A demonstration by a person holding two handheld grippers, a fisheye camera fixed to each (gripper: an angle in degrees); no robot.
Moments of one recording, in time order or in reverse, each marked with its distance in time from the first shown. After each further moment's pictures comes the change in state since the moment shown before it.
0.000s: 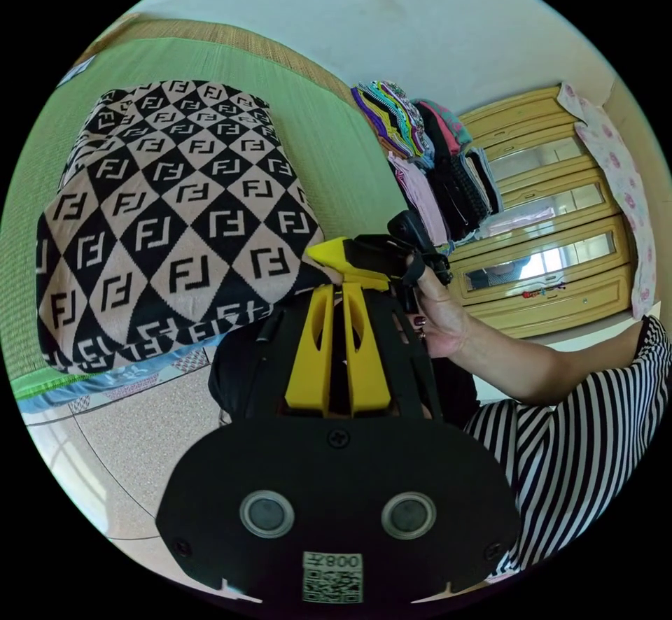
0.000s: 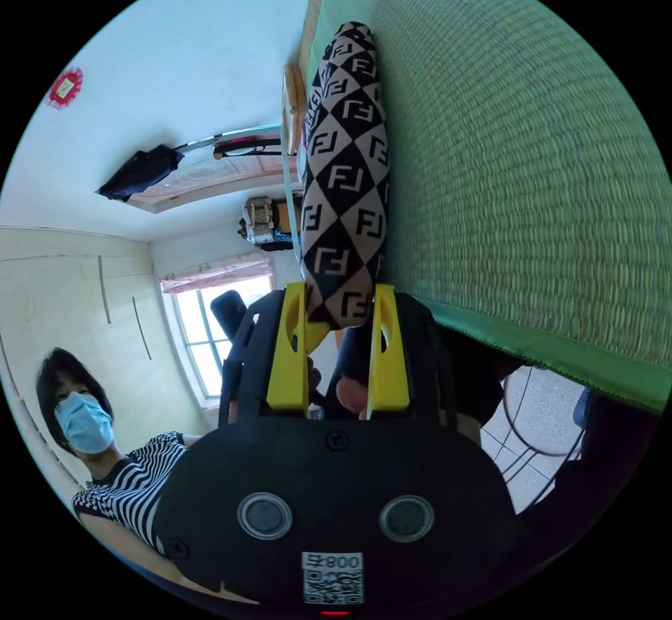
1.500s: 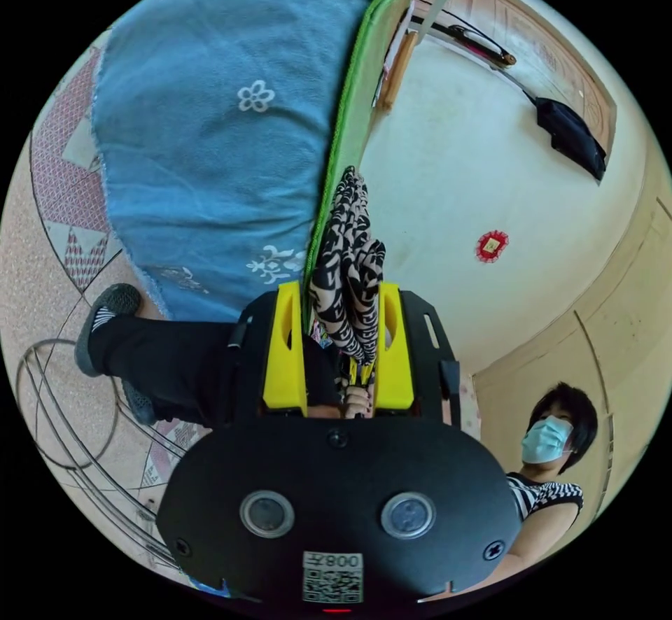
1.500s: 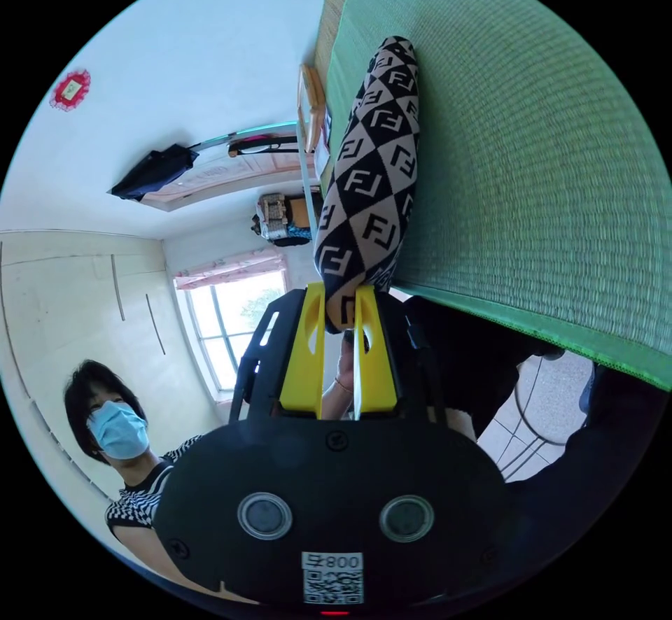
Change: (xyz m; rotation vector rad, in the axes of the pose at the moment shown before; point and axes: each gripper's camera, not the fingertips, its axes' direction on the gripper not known) left arm -0.286 0.161 -0.337 0.759 0.711 -0.750; right arm -0.033 0.026 -0.005 -0.037 -0.058 0.003
